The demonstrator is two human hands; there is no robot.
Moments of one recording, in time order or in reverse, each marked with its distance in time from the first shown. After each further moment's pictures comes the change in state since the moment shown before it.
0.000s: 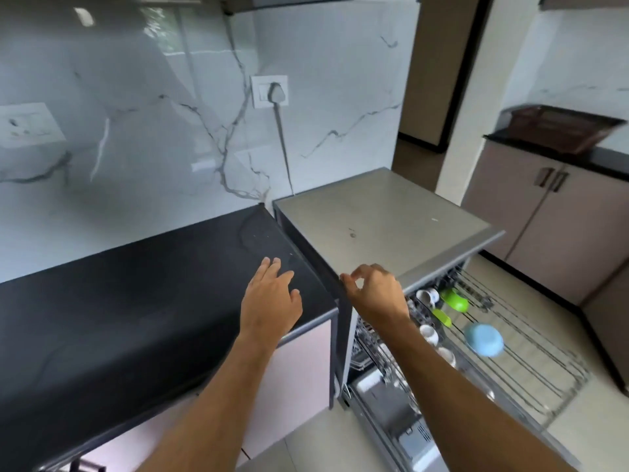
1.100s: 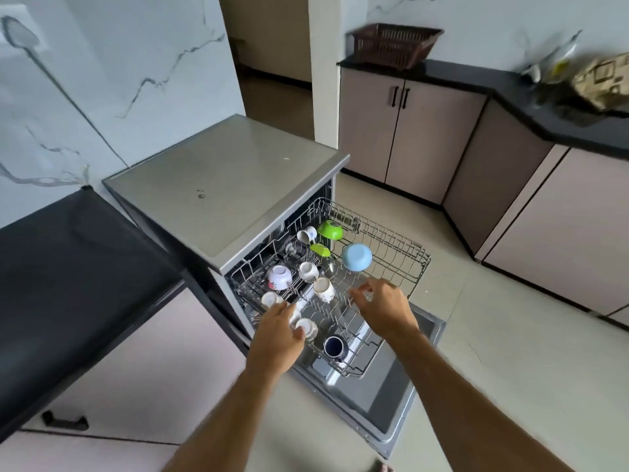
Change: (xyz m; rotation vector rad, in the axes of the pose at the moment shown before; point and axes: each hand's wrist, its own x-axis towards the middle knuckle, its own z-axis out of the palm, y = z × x) left_hand -0.123 0.219 0.190 -0.240 -0.497 0.197; right_hand -0.144 0.303 -0.078 0.056 -0.055 0.441
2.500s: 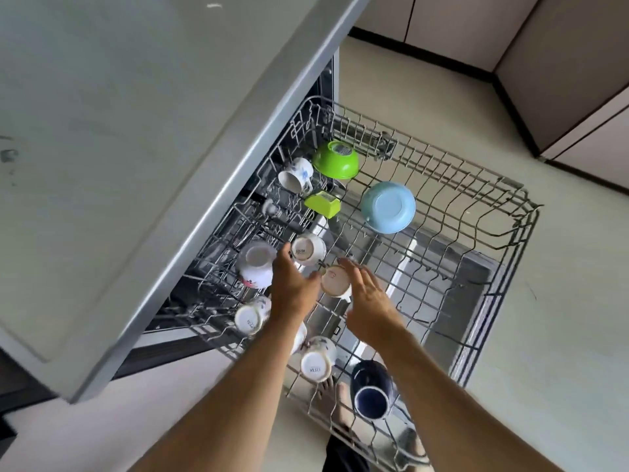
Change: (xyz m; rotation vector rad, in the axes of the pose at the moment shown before) left_hand 0.317 -0.106 0.179 -0.332 -0.101 -0.351; right_hand 0.225 0.089 0.239 0.069 -0.392 0.126
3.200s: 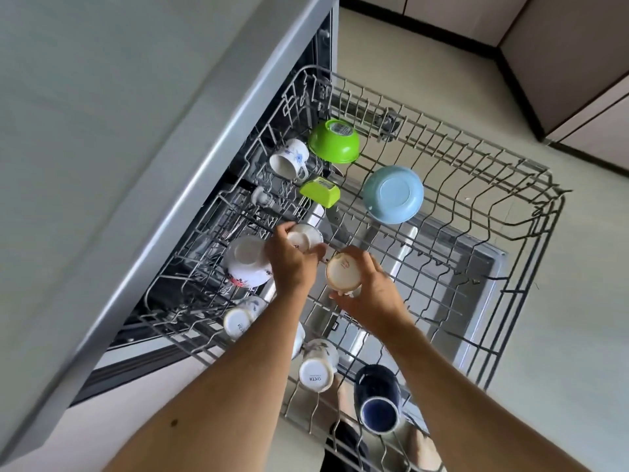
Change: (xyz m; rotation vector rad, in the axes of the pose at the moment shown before) left_hand 0.049 -0.008 0.031 -0.117 0.165 0.032; right_hand 0.032 0.022 0.019 0.217 0.283 -0.126
